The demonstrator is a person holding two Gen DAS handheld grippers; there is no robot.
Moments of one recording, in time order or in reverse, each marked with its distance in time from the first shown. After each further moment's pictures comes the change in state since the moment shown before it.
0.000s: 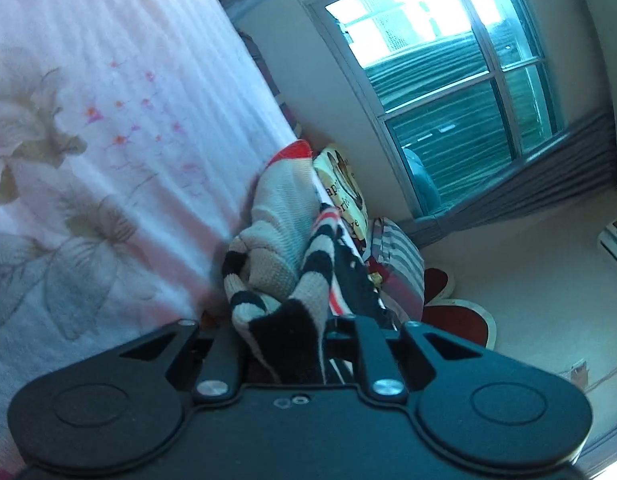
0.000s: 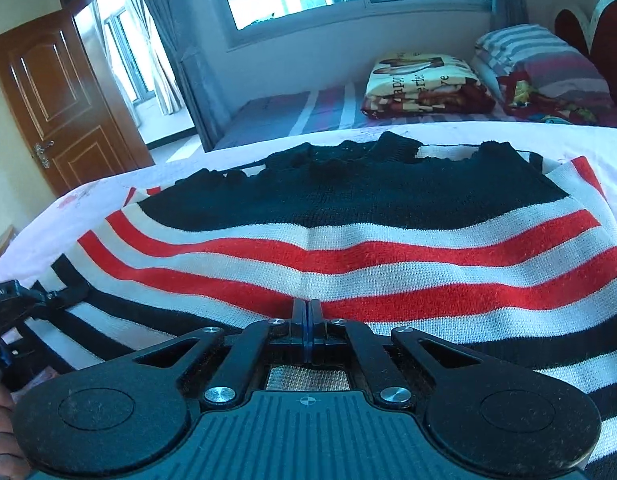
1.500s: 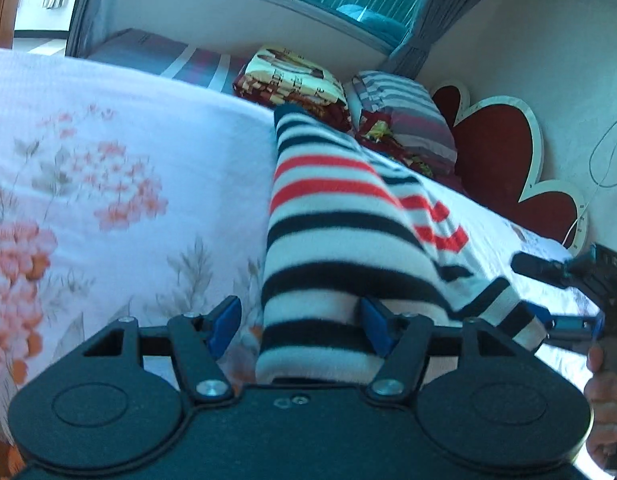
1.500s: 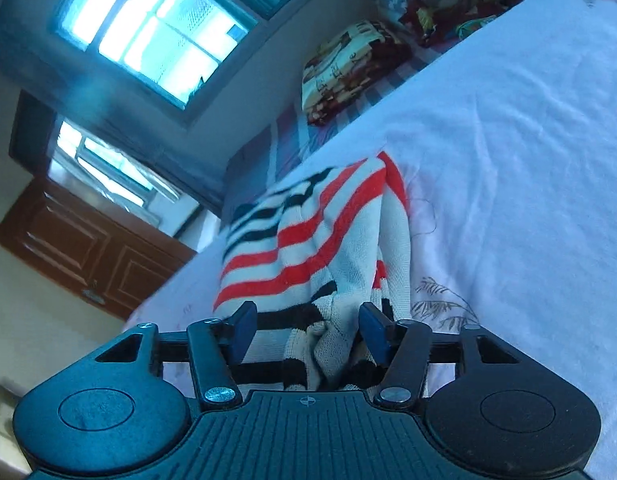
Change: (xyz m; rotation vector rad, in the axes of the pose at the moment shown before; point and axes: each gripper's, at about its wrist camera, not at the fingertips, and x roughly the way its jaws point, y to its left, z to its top) left arm 0.072 -0.158 -0.157 0.611 0.270 0.225; right arm -0.146 -0.194 0.033 0.503 0.010 0.185
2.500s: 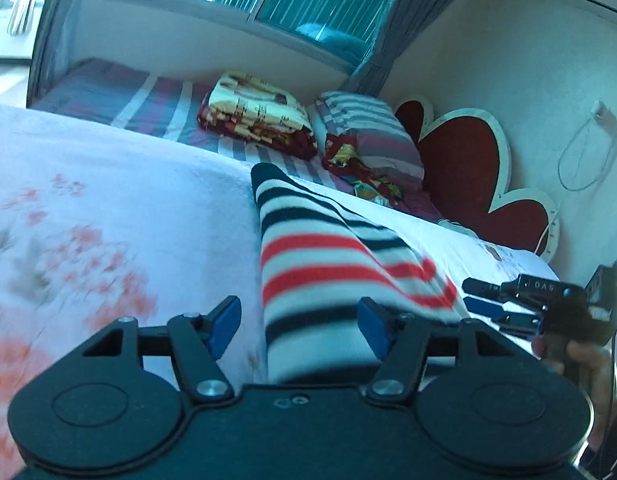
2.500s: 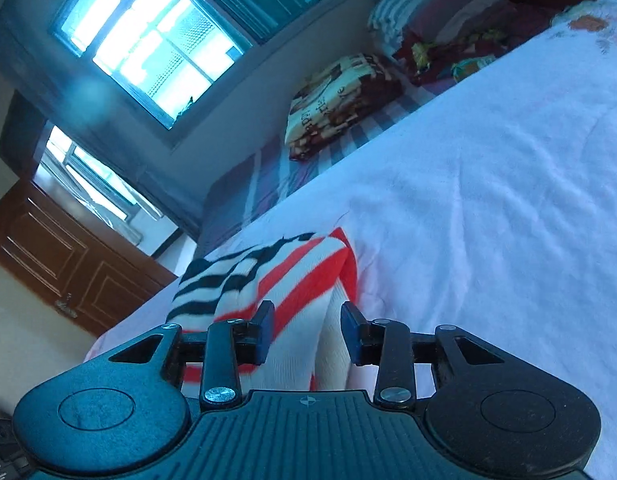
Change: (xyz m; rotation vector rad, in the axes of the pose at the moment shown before) left arm 0.012 0.018 0.058 0.065 -0.048 -0.106; right arm 0.031 -0.049 0.047 -0.042 -0.098 -0.020
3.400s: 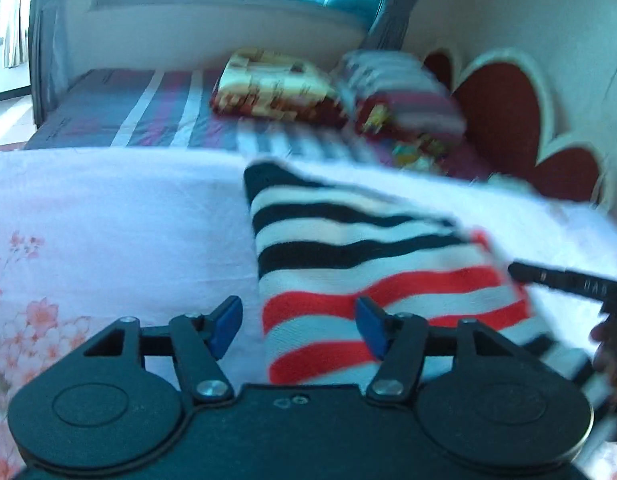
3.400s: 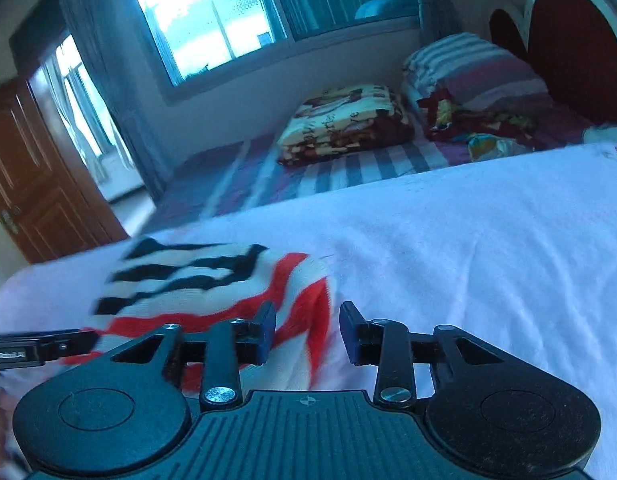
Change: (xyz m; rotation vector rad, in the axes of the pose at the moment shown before) left arm 0.057 -0.028 0.025 0.143 0.059 0.138; right arm 0.033 0.019 -0.008 -0.338 -0.038 -0.129
